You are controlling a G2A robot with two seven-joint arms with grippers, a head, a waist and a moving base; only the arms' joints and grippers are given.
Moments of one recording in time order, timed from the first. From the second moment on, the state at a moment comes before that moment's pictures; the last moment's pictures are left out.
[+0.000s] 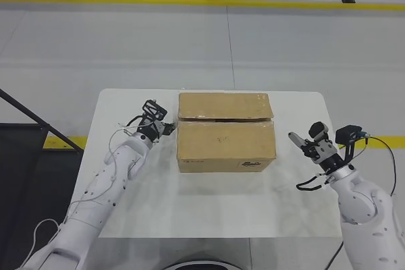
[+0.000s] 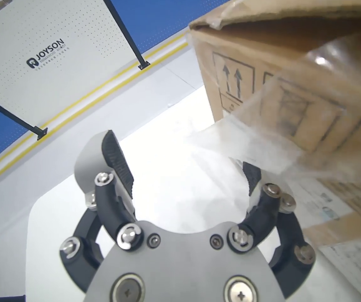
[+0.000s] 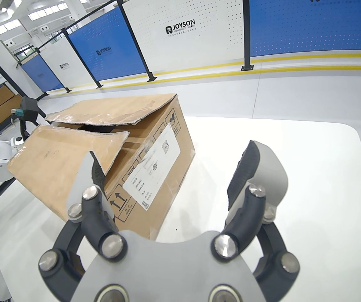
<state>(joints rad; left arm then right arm) 0.89 -1.23 -1.11 -1.10 1.46 -0.09 0.14 -1.28 -1.15 1.65 -1.58 -0.79 -0.56 0.22</state>
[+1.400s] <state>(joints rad) 1.21 -1.19 -1.35 -1.38 1.71 0.14 0.23 -1.23 -1.14 1.58 -1.55 -0.80 -0.57 0.21</state>
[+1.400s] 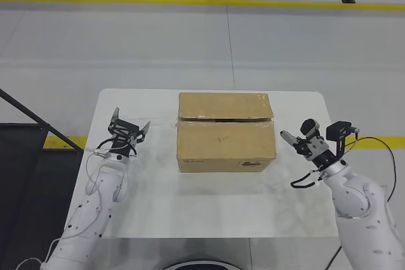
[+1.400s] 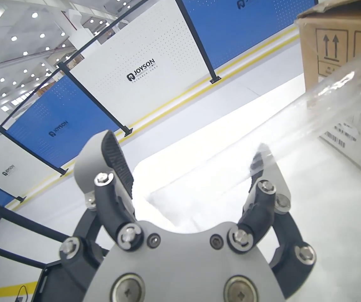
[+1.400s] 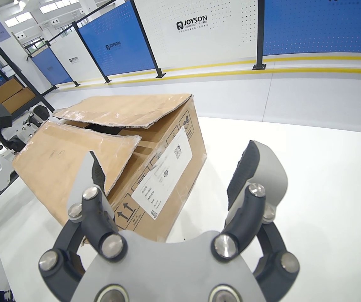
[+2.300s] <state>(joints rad) 1.40 -1.17 -1.55 -1.46 1.72 0.13 0.19 -1.26 -1.13 1.55 -1.58 -0.81 -0.57 0.18</state>
